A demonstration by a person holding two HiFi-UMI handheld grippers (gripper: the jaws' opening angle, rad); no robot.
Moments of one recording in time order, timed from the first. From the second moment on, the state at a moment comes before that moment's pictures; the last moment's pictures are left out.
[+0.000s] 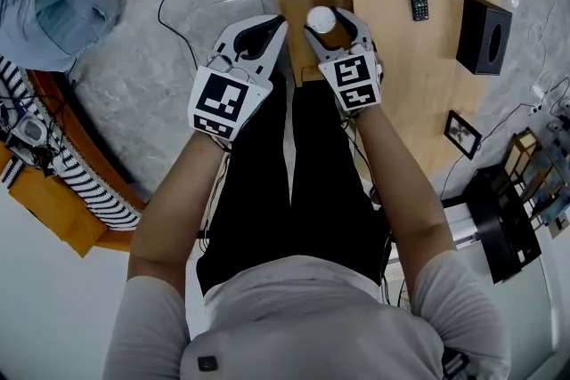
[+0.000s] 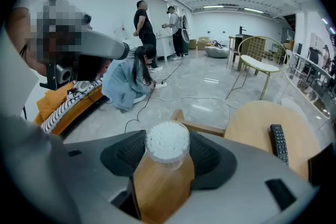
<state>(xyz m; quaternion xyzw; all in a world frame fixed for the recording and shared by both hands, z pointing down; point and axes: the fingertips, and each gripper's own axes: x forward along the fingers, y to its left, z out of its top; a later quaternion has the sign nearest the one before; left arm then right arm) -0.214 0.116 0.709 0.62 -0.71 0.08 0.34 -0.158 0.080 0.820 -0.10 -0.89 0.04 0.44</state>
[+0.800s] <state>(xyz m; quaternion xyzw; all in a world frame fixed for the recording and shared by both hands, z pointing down) -0.217 0.141 0.776 0.59 -0.71 0.06 0.37 -0.172 0.078 0.904 -0.09 -0.87 0.02 0.49</state>
